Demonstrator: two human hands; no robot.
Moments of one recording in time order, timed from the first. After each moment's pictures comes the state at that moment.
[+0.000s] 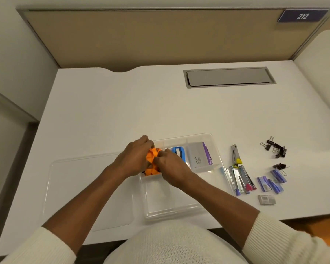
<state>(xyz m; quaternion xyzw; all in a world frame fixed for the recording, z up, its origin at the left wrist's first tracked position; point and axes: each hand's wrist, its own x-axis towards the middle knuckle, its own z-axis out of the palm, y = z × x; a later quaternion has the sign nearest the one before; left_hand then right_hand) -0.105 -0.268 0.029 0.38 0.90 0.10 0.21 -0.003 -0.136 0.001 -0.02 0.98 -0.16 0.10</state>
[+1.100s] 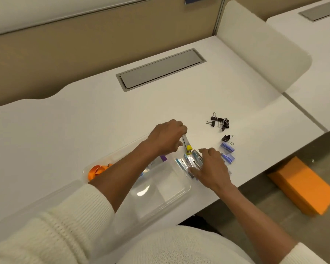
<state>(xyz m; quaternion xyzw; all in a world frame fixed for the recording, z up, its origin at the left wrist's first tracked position) -0.024 -0.009 0.041 0.67 0.74 0.01 0.11 0.183 0.031 -0.017 0.45 0.87 -0.21 0.03</state>
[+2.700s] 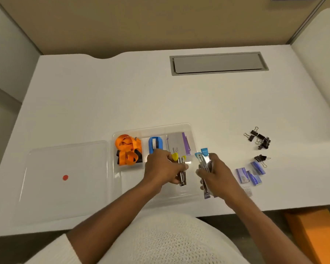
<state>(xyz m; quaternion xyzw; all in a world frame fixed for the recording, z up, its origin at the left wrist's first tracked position) 0.036 -0.141 0.031 0.01 0.84 0.40 0.38 0.149 0.006 0.029 0.38 0.77 -0.49 0.13</state>
